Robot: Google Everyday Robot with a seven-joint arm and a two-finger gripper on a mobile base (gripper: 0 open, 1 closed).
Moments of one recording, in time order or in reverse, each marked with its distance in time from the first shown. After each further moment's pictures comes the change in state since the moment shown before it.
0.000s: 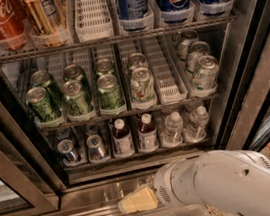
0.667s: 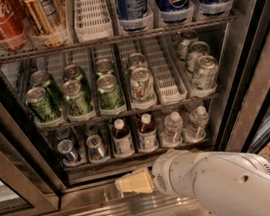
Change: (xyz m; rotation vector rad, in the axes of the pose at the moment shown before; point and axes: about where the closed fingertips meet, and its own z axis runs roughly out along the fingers) arm -0.042 -0.022 -0.009 0.104 -0.186 0.068
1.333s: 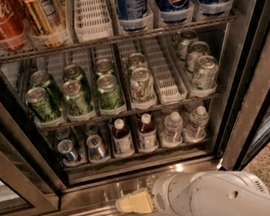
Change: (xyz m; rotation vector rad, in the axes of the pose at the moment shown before) arm 0.055 0.013 0.019 -0.036 0.096 0.097
